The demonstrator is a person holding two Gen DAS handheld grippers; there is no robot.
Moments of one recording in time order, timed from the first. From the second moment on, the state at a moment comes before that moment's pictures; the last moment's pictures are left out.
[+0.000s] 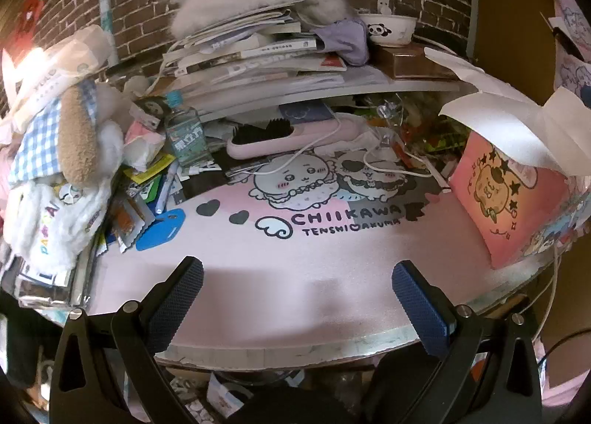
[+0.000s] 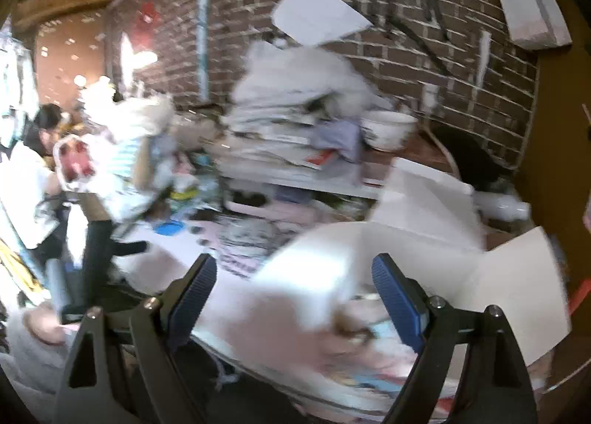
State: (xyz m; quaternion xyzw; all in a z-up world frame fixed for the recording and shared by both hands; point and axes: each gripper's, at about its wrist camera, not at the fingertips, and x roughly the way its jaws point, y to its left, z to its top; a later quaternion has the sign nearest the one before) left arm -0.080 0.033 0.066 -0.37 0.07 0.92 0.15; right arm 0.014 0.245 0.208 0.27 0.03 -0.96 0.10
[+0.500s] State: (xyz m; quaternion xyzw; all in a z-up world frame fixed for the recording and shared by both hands) left arm -0.080 0.002 0.073 -0.34 0.06 0.93 0.07; right arm 0.018 0.173 0.125 0.25 -0.02 -0.96 0.10
